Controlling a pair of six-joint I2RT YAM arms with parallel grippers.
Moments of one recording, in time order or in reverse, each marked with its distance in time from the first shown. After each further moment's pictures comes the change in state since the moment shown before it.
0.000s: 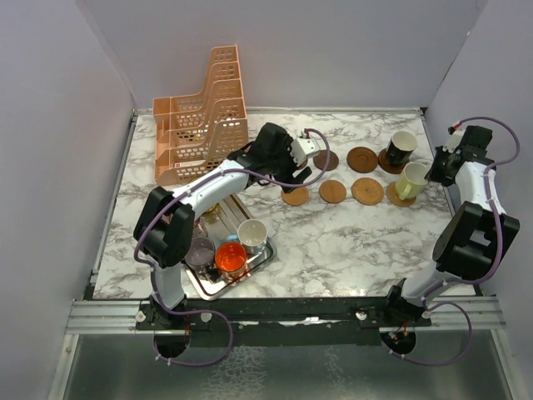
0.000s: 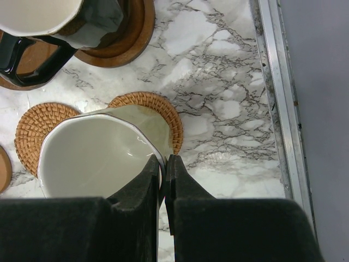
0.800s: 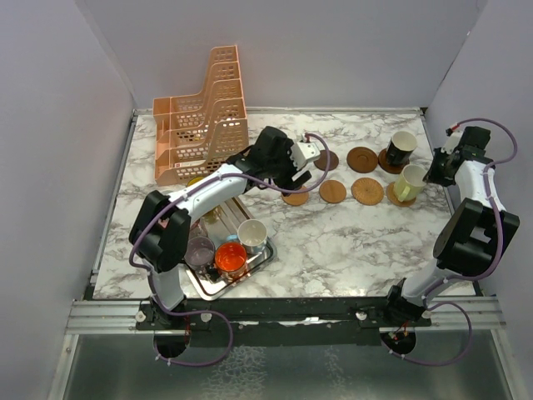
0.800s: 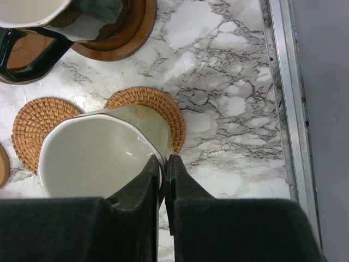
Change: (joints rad) left arm -0.020 -0.043 -0.054 0.017 -0.037 0.027; right arm 0.000 0.029 0.012 -0.018 -0.011 -0.003
